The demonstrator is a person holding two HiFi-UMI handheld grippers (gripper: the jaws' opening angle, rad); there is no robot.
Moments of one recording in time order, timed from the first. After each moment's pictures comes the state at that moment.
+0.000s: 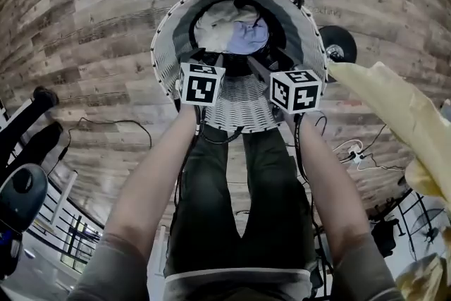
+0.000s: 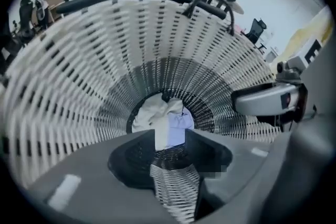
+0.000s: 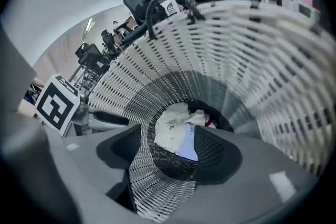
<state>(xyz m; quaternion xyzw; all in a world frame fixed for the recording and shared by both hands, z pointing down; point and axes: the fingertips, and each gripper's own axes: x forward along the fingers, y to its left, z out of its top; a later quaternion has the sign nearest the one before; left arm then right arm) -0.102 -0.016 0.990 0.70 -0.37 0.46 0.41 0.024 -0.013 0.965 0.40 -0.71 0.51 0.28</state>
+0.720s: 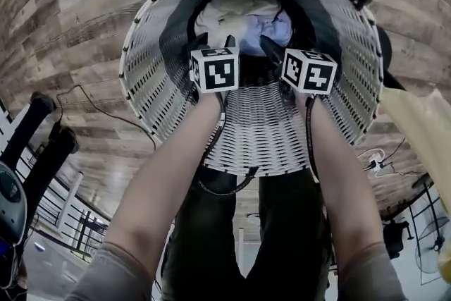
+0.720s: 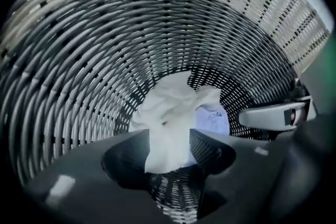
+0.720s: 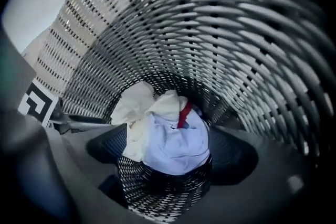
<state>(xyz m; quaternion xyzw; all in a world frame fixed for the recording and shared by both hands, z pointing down) -0.114 -0.030 1.139 0.63 -0.46 0.46 0.43 0.044 -0.022 1.142 0.46 -0.64 0.53 0.30</state>
